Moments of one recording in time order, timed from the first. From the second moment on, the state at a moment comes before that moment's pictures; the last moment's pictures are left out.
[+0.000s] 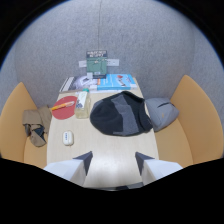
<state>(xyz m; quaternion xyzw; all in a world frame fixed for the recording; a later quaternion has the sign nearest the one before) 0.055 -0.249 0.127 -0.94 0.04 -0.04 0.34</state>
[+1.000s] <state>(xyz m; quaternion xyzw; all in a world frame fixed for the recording) -0.054 -0.199 0.097 -0.94 -0.03 0.00 0.33</state>
